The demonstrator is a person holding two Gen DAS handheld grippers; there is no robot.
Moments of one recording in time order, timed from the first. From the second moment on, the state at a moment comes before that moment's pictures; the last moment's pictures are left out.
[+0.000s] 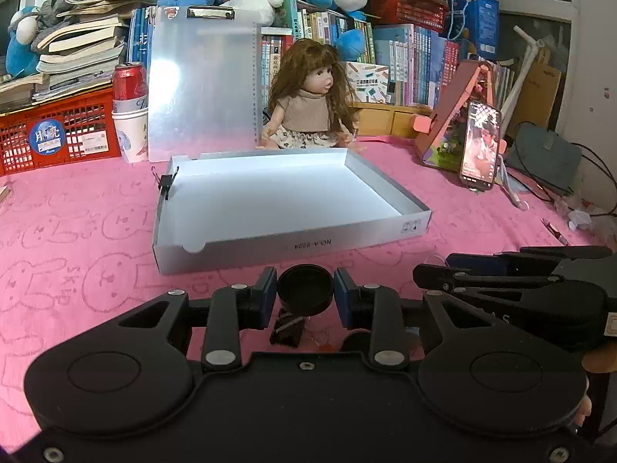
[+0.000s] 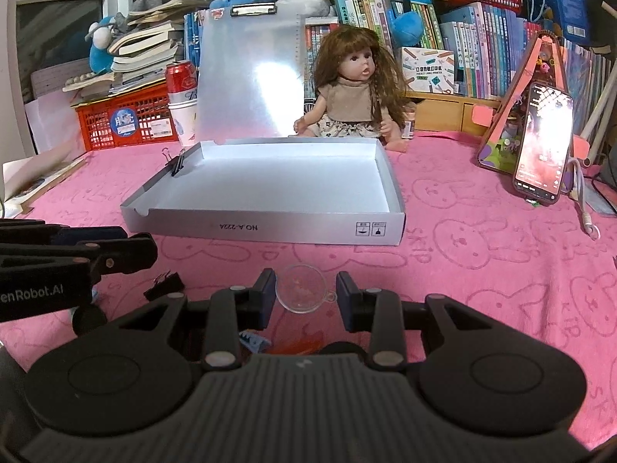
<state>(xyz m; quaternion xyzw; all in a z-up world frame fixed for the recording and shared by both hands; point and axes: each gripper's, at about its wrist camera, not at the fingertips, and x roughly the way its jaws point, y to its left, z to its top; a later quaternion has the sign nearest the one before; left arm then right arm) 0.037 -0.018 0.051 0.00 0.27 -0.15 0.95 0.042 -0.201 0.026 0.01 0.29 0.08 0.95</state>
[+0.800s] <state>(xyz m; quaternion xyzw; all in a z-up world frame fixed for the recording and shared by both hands) 0.163 -0.019 0.062 -0.03 0.32 -0.12 0.94 0.148 -0.208 0.046 0.04 0.33 0.08 0.94</state>
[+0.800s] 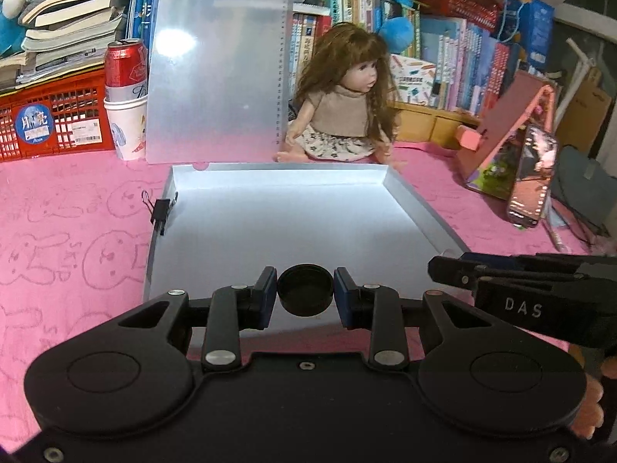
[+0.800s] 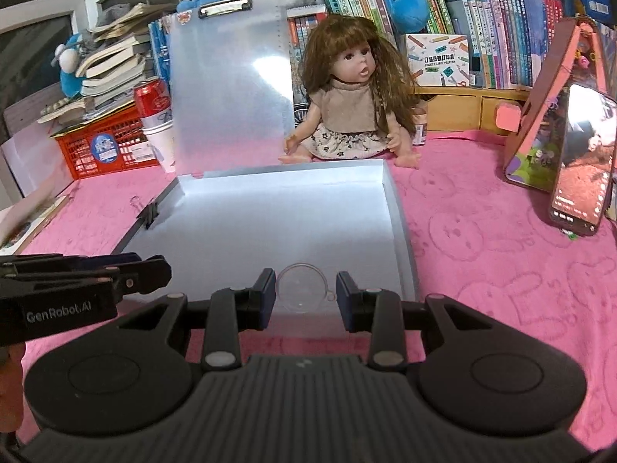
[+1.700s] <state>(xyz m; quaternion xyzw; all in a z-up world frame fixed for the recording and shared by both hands) 0.227 -0.025 0.016 -0.01 0.38 -0.07 0.92 0.221 -0.192 0.010 0.00 0.40 0.07 0.91</state>
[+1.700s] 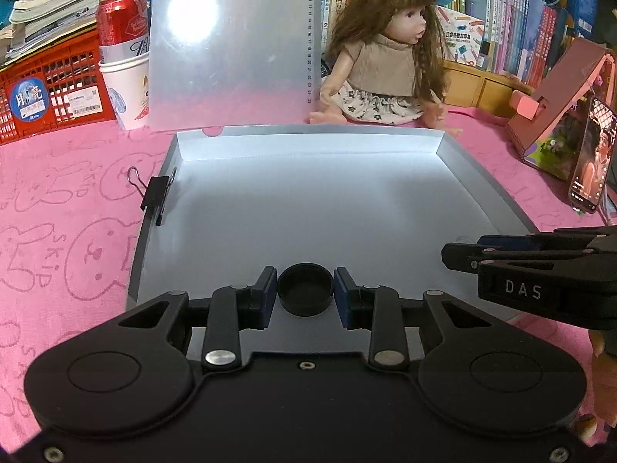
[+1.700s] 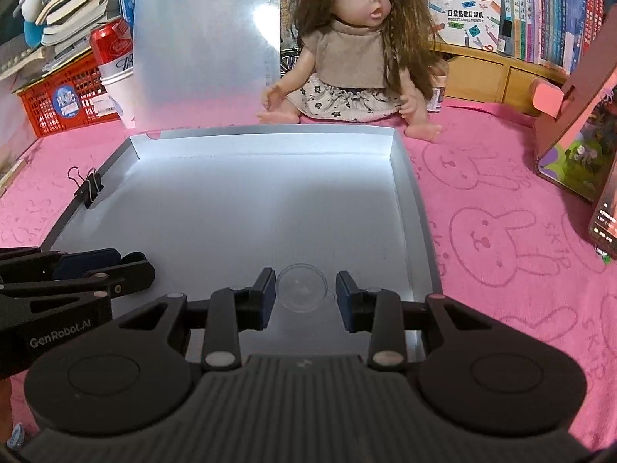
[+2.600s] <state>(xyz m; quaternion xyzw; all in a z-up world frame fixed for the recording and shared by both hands) 0.186 -0.015 0.048 -0.03 0.32 -0.10 0.94 0.183 -0.211 0.041 0.01 0.34 0.10 0.94</state>
